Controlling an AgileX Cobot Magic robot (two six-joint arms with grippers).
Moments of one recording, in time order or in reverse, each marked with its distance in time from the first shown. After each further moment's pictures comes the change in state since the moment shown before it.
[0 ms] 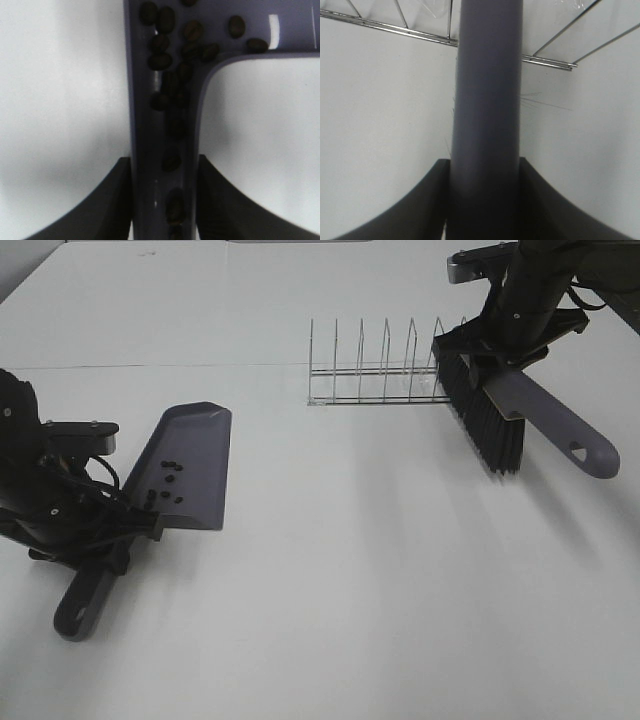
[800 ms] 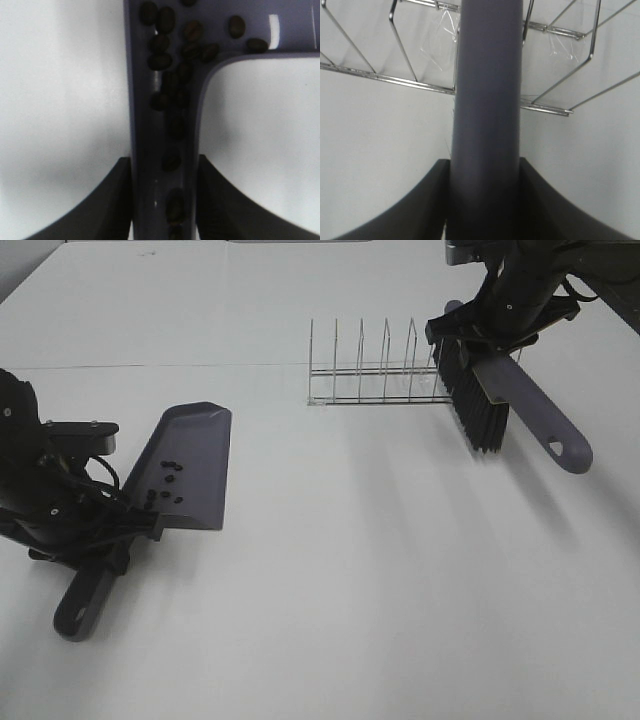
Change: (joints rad) left arm 0.000 0.000 0.000 0.000 0.000 0.000; right arm 0.000 -0.002 0.000 0.001 -0.134 0.021
